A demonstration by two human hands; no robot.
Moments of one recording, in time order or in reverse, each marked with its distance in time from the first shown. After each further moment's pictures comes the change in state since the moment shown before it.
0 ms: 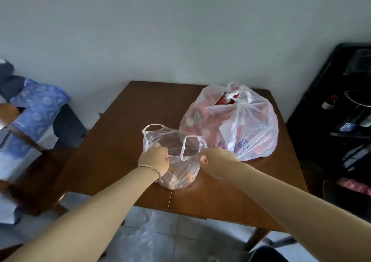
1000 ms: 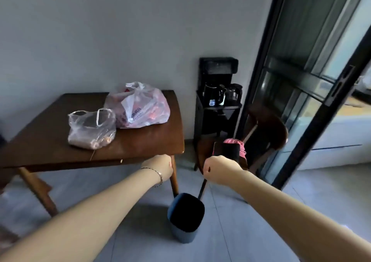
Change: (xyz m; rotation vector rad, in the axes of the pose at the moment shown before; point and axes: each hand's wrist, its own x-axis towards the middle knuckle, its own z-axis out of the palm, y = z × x) left_hand -0.409 0.300 0.077 0.035 -0.090 0.313; right_hand -0.518 0.176 0.068 0.023 0.076 0.326
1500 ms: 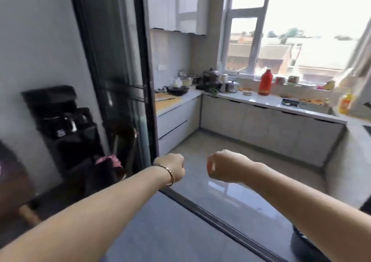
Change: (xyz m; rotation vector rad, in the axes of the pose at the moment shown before) left_hand -0.285 0.319 0.031 0.162 -0.045 0.973; right_hand -0.459 0.119 0.003 0.060 0.294 0.717
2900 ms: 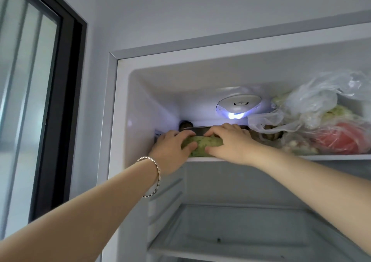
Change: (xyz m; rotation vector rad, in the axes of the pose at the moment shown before) left_hand -0.431 0.980 -0.117 -0.825 0.047 2.121; right_hand -0.834 0.361 -0.250 -0.602 0.717 1.848
